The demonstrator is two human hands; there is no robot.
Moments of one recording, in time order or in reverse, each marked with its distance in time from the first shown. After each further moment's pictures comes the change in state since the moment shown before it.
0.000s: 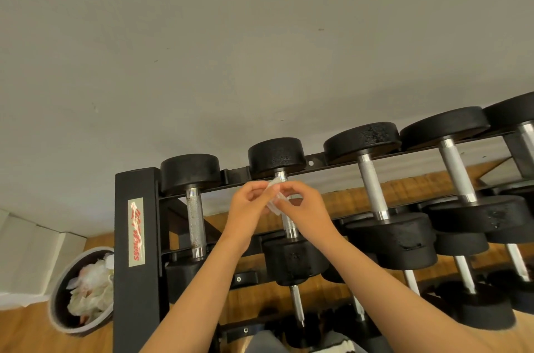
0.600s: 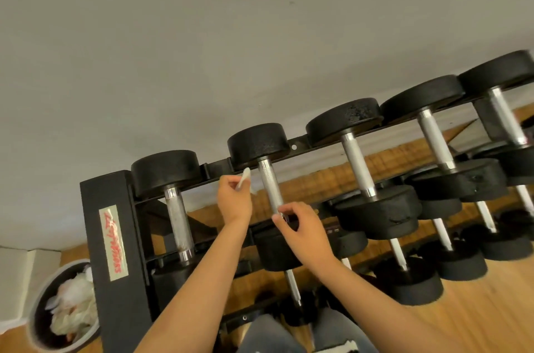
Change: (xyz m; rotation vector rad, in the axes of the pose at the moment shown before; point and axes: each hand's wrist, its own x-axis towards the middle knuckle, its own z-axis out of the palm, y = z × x) left_hand 0.049 -0.042 0.010 0.282 0.377 0.023; right_hand -0.049 0.052 0.013 -0.342 0.133 0.102
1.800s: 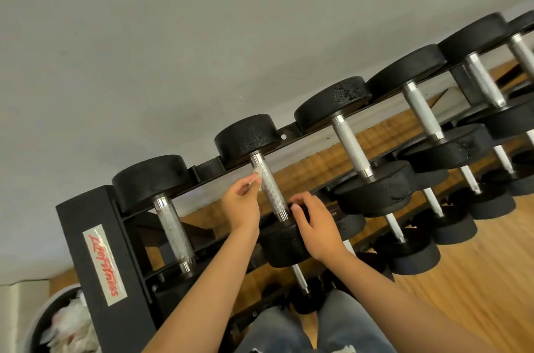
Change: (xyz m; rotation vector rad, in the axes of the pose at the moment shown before) left_hand -0.007 -0.015 0.010 -0.198 -0.168 -0.073; right_hand -0.003 0.017 0.002 -0.017 0.077 0.075
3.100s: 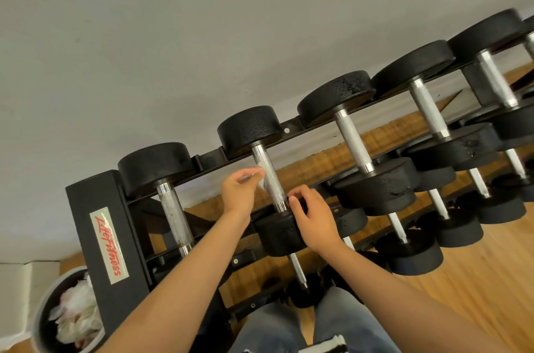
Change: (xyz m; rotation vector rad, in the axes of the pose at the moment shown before) left_hand 0.001 0.005 -0.007 0.071 -0.123 -0.029; right_hand 0.000 0.007 0.003 0.032 0.002 -0.024
